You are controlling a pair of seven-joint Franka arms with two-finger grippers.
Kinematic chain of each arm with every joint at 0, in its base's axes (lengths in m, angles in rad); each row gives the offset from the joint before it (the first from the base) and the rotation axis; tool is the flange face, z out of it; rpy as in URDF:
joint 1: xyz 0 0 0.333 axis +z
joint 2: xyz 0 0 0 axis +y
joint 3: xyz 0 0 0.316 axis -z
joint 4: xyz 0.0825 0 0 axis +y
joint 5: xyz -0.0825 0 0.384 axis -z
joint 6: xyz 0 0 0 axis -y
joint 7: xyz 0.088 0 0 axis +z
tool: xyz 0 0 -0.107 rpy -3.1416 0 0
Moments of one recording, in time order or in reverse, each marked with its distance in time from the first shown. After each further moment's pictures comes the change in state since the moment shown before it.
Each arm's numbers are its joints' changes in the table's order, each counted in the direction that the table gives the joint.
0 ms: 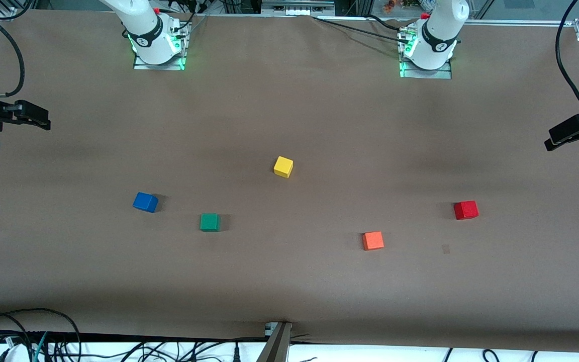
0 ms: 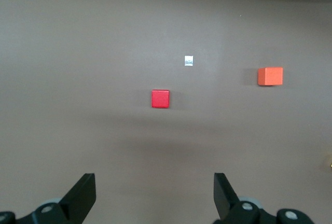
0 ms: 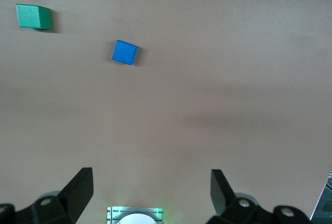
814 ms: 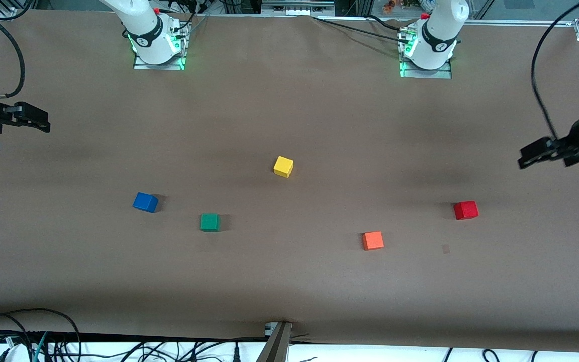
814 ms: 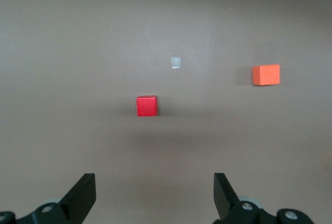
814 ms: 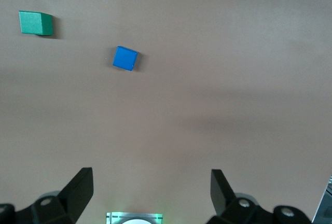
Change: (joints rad) left arm -0.031 0.104 0.014 0.008 0.000 0.061 -0.007; right arm 0.001 0.000 -0.002 -0.001 0.000 0.020 -0.001
